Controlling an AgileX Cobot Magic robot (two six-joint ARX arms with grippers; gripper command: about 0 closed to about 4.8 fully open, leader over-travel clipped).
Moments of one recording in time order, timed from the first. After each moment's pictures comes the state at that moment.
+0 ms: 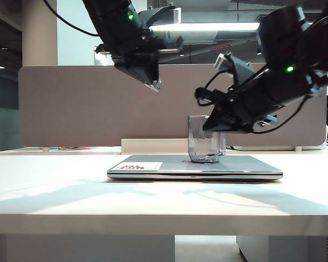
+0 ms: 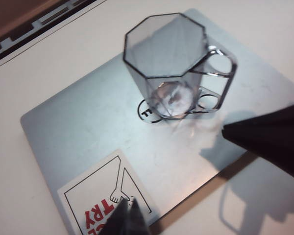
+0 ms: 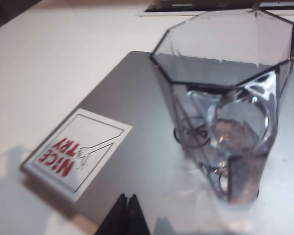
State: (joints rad) left arm -0.66 1.65 1.34 -0.29 -0.12 0.15; right arm 0.40 1.71 0.78 0.60 -0.16 0.19
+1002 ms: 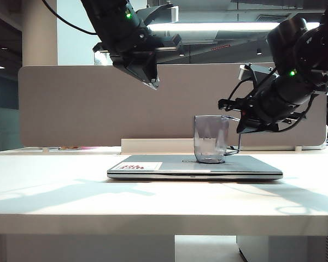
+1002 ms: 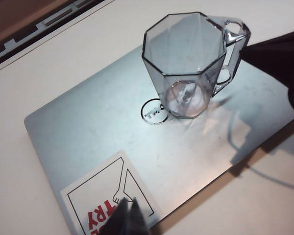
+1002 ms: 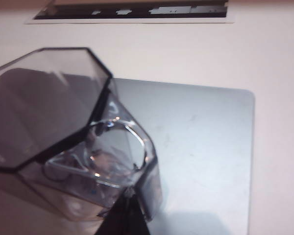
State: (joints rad) left arm -0.65 1.65 1.34 -0.29 -0.12 0.15; right arm 0.27 1.78 0.92 0.46 0.00 0.14
